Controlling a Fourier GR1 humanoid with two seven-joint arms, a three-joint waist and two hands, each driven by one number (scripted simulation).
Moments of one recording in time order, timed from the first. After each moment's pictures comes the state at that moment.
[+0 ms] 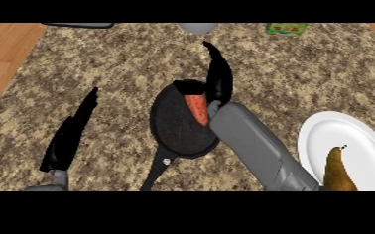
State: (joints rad) left arm 0.00 0.18 -0.02 -1.59 -0.22 -0.04 0.14; right arm -0.82 0.00 0.49 -0.84 0.18 -0.82 0.45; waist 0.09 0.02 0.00
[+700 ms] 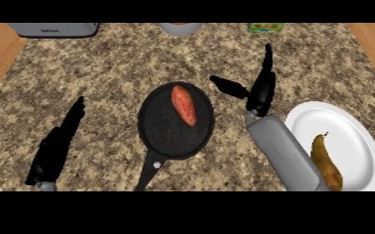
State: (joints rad) left arm 0.08 0.18 0.03 -1.61 -0.20 -0.03 0.13; right arm -0.57 -0.09 0.30 -1.02 0.05 -0.98 0.17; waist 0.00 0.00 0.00
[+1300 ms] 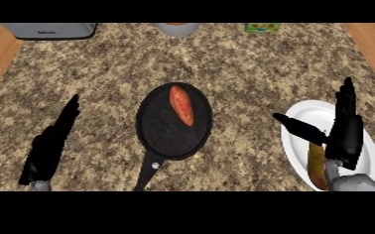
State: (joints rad) left arm 0.07 0.19 0.06 -1.63 -0.20 -0.04 0.16; right arm -0.07 -0.39 0.20 -1.53 -0.04 -0.78 0.08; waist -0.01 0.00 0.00
